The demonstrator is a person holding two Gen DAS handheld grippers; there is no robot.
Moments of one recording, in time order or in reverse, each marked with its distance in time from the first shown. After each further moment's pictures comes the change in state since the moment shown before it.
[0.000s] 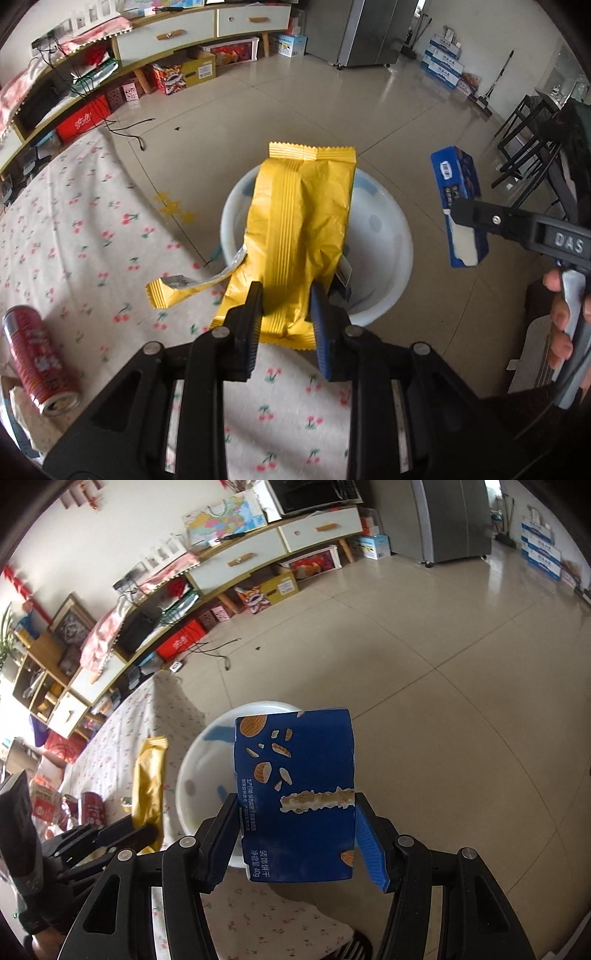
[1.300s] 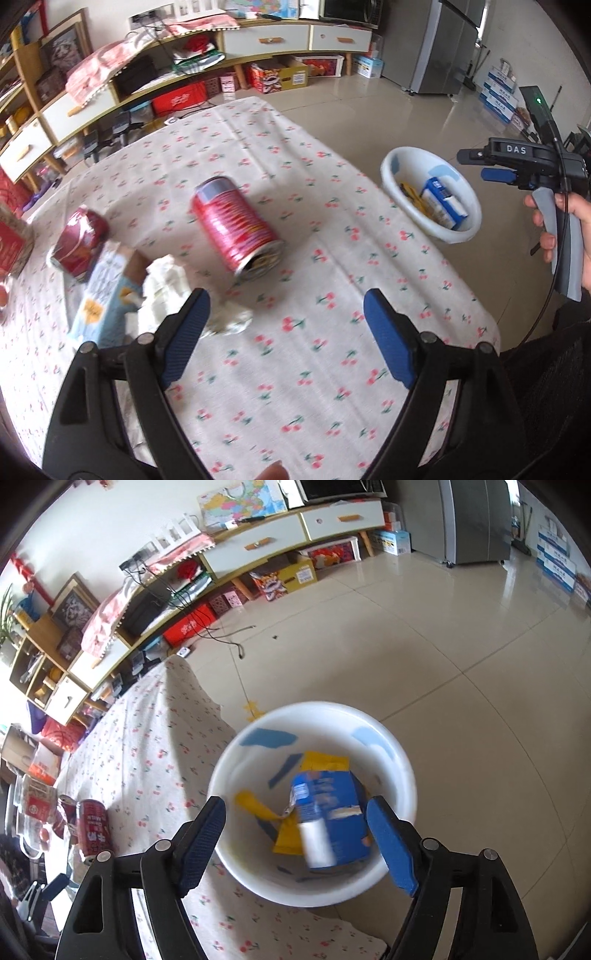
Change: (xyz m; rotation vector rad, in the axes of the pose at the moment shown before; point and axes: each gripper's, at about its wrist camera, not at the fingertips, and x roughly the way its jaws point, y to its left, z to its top) left arm -0.110 0.116 -0.108 -0.167 -0.074 0.209; right arm 0.038 0.075 0.017 -0.060 0.028 0.010
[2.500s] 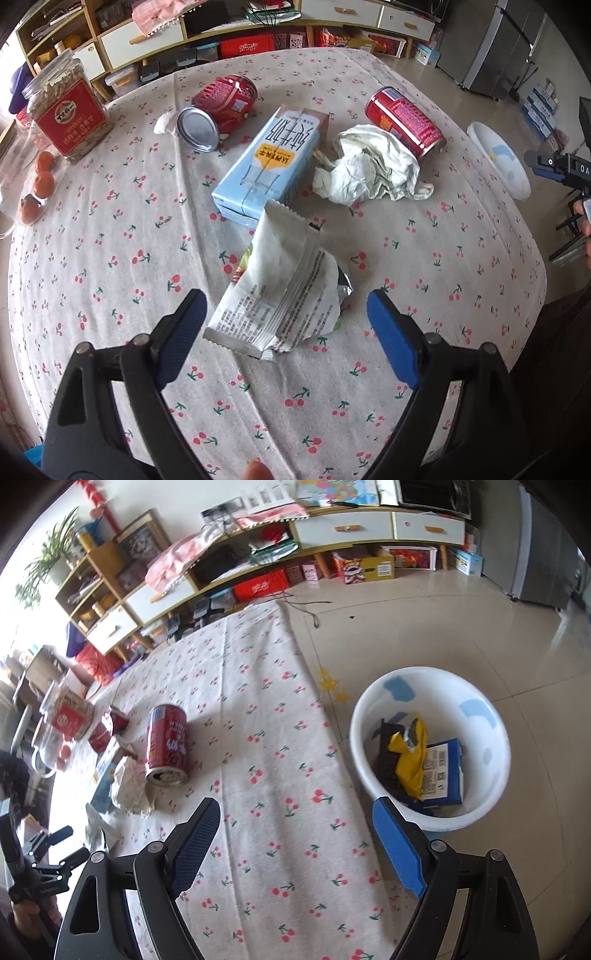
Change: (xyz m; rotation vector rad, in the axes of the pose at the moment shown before) left arm -0.018 0.132 -0.099 -0.138 0.130 0.062; right arm -0.010 0.126 -0.073 -0.271 0.082 0.065
